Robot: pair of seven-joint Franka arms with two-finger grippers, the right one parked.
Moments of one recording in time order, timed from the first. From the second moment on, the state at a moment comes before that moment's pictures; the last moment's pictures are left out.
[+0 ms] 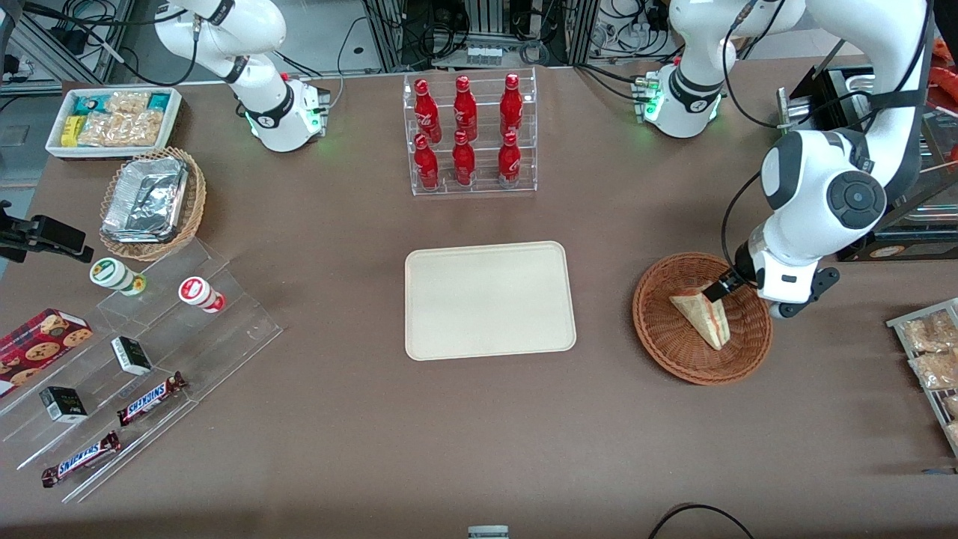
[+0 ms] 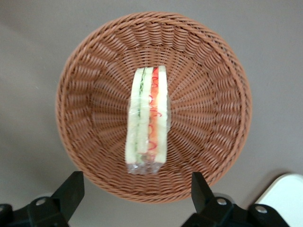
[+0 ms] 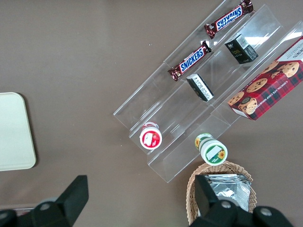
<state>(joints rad) -0.05 0.12 -0.06 -2.13 -0.03 2.21 -0.76</state>
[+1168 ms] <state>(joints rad) -0.05 0.31 -0.06 -2.13 -0.04 2.35 -0.81</state>
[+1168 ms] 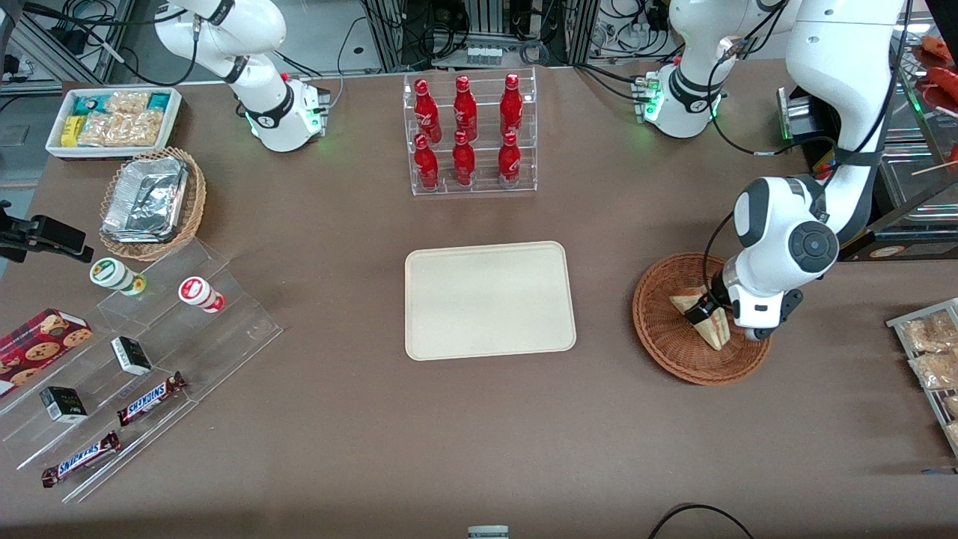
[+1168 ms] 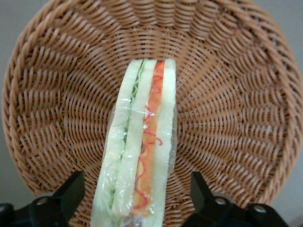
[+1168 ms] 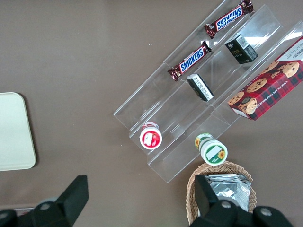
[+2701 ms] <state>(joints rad) -0.26 0.28 -0.17 -1.88 -0.04 1.93 -0.55</state>
